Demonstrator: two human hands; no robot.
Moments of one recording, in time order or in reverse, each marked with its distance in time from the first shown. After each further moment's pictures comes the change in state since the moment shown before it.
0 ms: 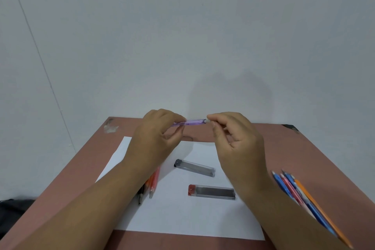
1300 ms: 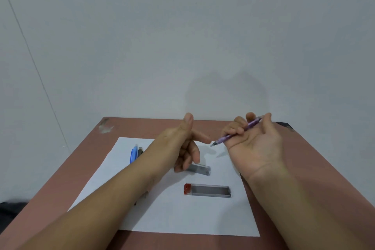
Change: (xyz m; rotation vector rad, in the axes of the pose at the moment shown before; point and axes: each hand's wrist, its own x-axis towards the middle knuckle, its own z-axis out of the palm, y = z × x) left_hand 0.002 0.058 -0.014 -0.912 -0.612 -0.685; right_hand 0.024 0.017 -0.020 1.585 0.382 1.211
